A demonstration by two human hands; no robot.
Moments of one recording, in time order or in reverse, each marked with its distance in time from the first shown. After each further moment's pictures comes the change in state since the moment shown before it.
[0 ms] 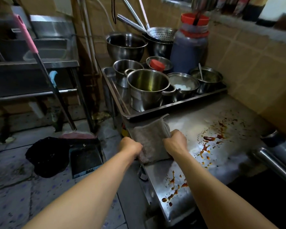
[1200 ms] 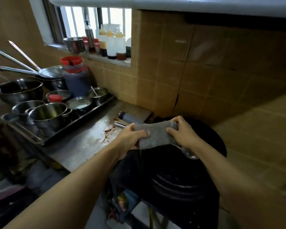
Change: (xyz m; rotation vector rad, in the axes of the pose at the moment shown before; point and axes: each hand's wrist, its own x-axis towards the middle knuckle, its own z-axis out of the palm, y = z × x) left_hand -0.370 0.068 0.076 -0.091 -0.854 0.552; right_hand -0.291 0.196 -0.305 0.304 0.352 0.010
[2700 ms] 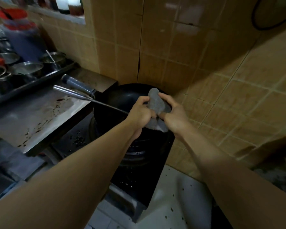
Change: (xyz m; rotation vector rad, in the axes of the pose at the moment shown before) left_hand 0.014 -0.034 0.252 -0.012 -0.042 0.018; right_hand -0.040 0.154 -0.106 0.309 0.073 -0.047
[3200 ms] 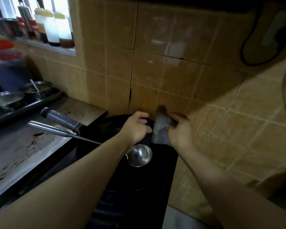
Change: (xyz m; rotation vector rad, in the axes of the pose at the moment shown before) left_hand 0.085 0.033 -0.014 0.150 -0.061 0.113; right_hand 0.084 0.010 -0.017 -0.182 0.376 -0.120
